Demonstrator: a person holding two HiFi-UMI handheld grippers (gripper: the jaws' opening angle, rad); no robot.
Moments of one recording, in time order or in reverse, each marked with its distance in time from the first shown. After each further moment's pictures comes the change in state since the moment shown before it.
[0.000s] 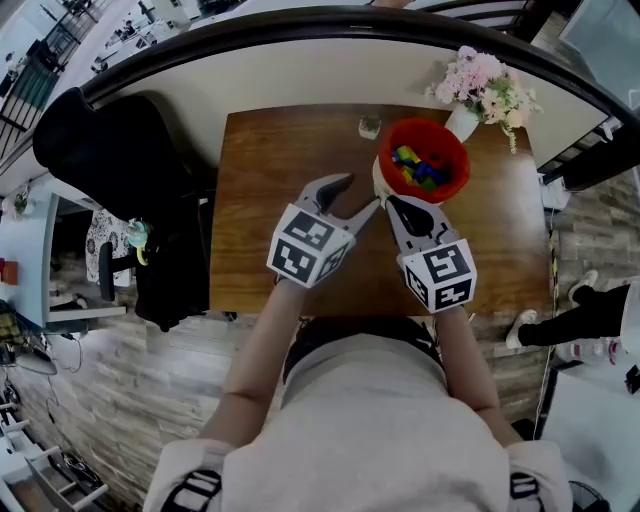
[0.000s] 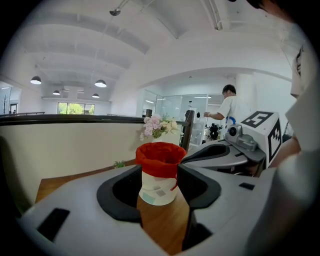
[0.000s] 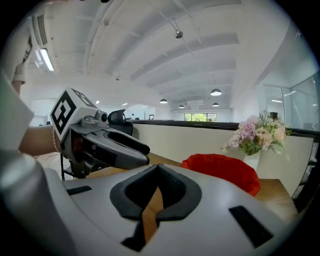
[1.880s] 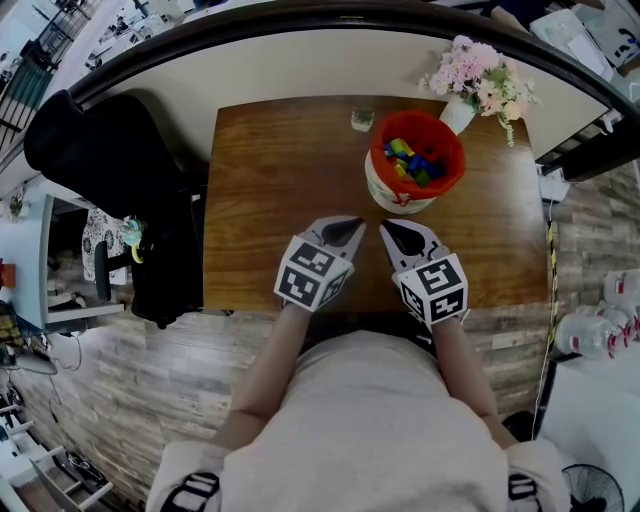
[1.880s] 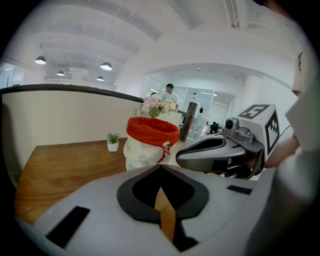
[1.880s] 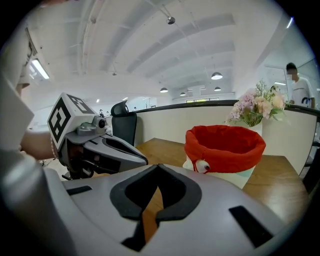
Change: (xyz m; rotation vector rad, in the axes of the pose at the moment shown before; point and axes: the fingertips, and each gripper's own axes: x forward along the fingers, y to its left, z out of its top) left arm 0.010 -0.035 -0.077 -0.132 0.120 -0.024; right arm -0.012 0.016 -0.063 0.092 0.124 0.075
